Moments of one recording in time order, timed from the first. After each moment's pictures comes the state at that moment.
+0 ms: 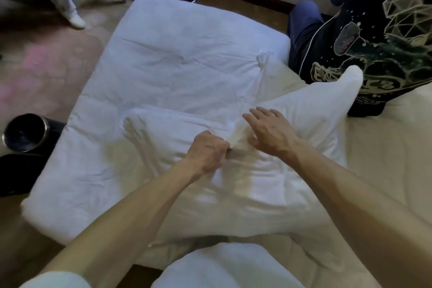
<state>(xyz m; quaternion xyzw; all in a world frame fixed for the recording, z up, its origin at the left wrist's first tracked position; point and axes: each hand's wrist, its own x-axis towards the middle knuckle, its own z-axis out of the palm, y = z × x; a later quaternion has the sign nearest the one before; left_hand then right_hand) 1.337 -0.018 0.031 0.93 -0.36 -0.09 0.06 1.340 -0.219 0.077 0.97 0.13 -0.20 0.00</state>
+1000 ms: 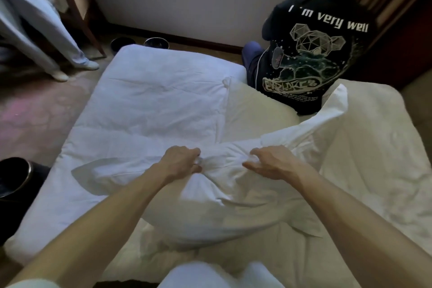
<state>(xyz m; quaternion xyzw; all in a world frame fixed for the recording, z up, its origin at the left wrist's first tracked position) 1.254 0.053 0.085 0.91 -0.36 -0.22 0.04 1.150 -0.213 0.154 0.97 -0.02 -0.26 0.02</state>
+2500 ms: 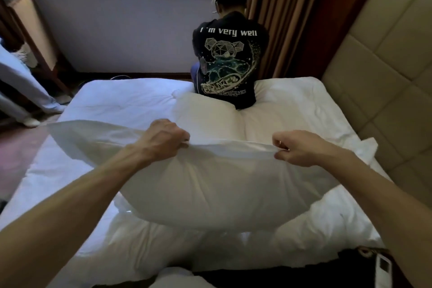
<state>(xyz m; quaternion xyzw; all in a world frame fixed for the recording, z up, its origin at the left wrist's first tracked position) 1.023 -0.070 0.249 0.83 -0.54 0.12 -0.04 0.812 -0.365 0.299 0.98 -0.11 -0.16 -0.05</state>
